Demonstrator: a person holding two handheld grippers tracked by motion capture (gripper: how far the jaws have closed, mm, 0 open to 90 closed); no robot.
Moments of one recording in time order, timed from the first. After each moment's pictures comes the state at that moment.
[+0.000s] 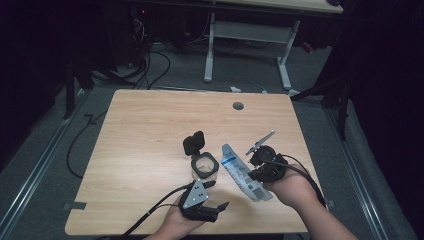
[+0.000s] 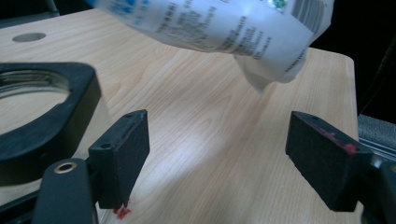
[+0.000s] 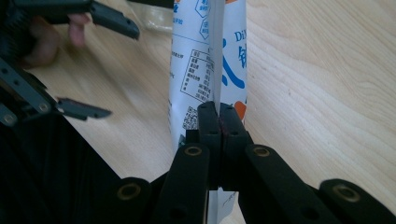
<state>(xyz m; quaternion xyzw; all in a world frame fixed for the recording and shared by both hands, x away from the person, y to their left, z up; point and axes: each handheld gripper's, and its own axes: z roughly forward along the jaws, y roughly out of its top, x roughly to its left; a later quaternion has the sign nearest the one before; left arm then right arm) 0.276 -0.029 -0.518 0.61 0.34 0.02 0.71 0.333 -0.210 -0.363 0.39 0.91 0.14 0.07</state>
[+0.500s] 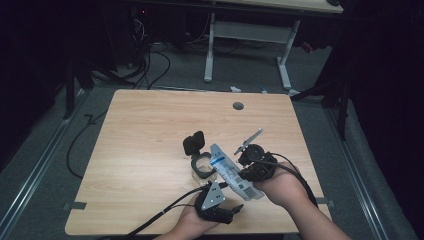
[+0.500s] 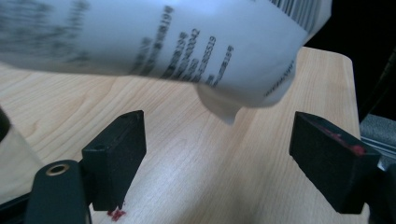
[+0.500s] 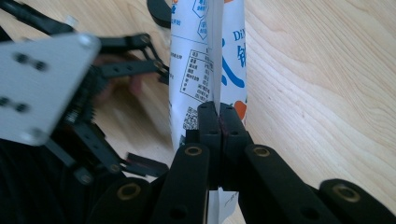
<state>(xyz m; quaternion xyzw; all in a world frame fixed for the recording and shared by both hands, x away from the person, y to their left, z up) 0.276 -0.071 -0.526 0.62 0.34 0.01 0.71 0.332 -0.181 -0.355 0.36 0.92 0.15 0.07</state>
